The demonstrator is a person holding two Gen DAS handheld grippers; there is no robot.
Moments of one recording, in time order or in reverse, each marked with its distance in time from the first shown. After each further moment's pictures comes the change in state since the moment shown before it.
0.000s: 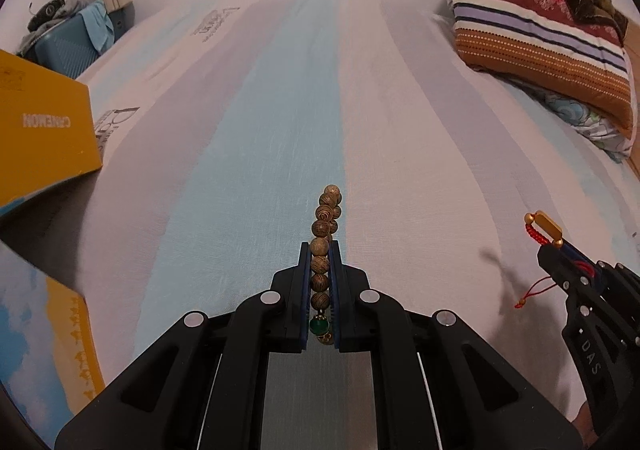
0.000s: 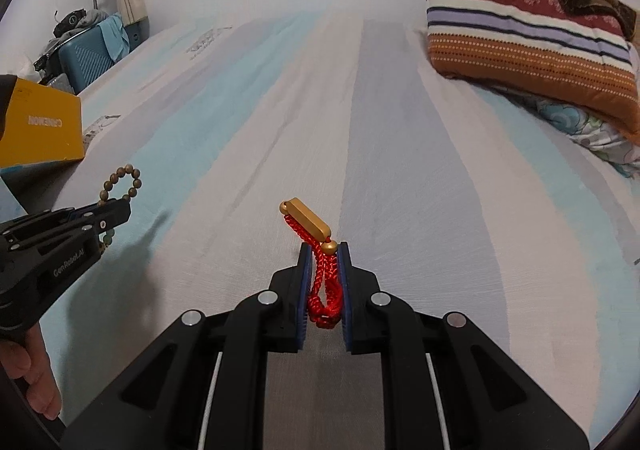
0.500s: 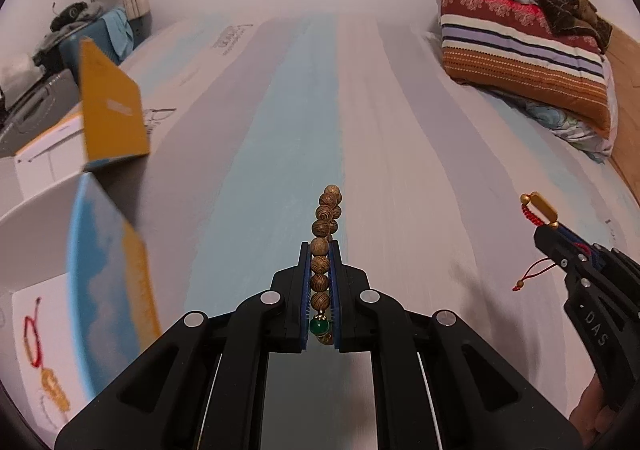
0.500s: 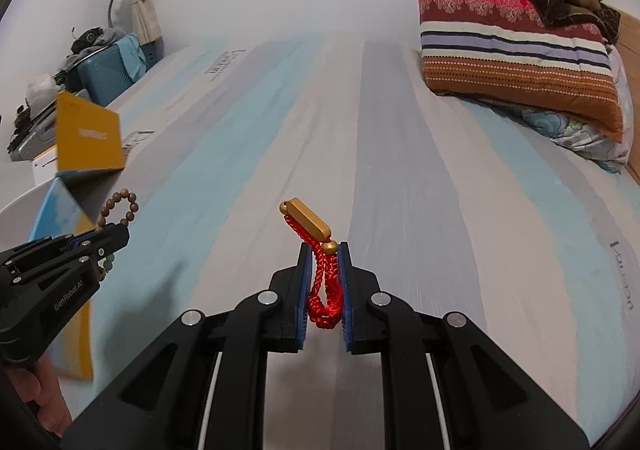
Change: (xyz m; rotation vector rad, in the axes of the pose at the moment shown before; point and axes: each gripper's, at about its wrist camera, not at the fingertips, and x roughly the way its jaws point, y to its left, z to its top) left arm -0.105 0.011 -0.044 -0.006 -0.045 -0.004; right arm -0.098 0.020 -0.019 0.014 -0.045 0.028
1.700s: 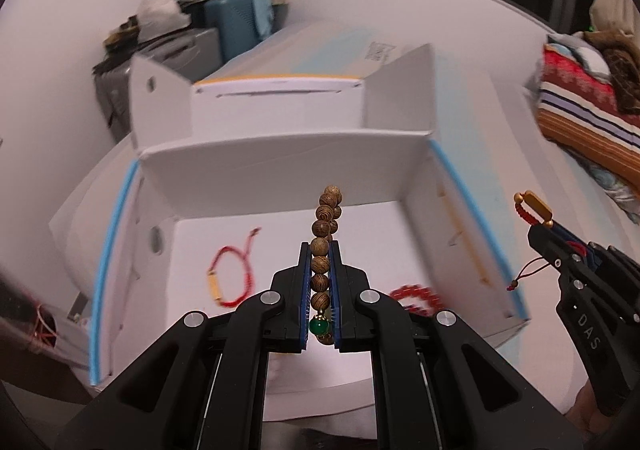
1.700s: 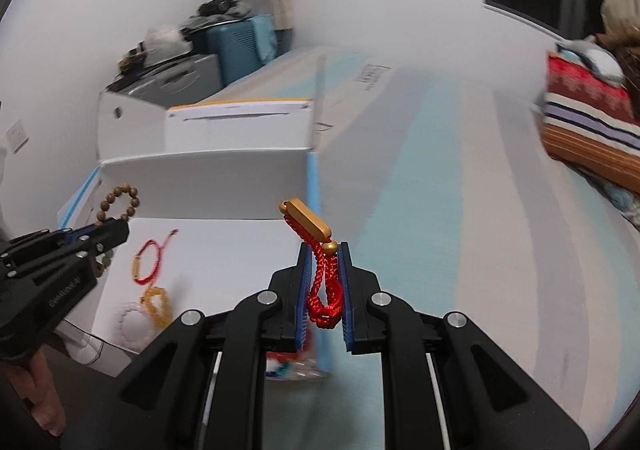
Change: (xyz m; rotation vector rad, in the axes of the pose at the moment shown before) left arm -0.146 0.251 -0.087 -0.239 -0.038 0.205; right arm -0.082 0.285 -0.025 -0.256 -0.035 0.234
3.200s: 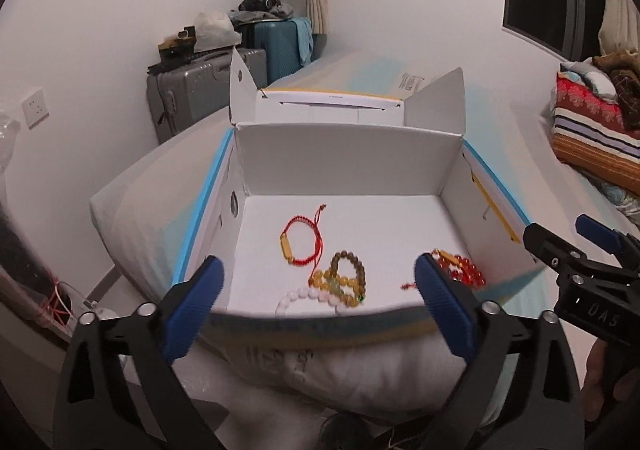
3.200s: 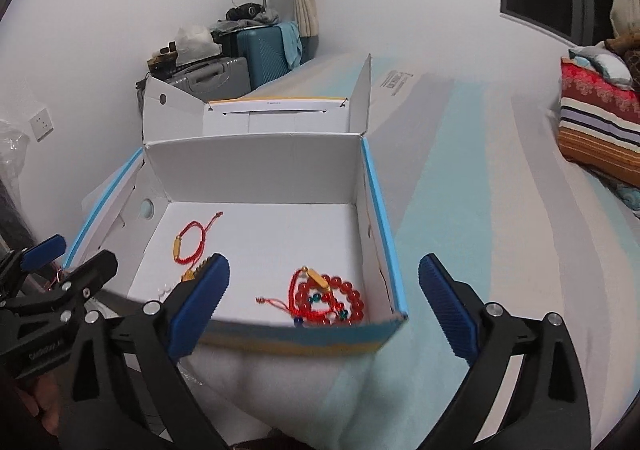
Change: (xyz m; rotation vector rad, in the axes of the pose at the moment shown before) left arm -0.061 0.048 -0.078 -0.052 -0.151 0.063; right arm -0.044 0.023 -0.048 0.002 -0.077 0.034
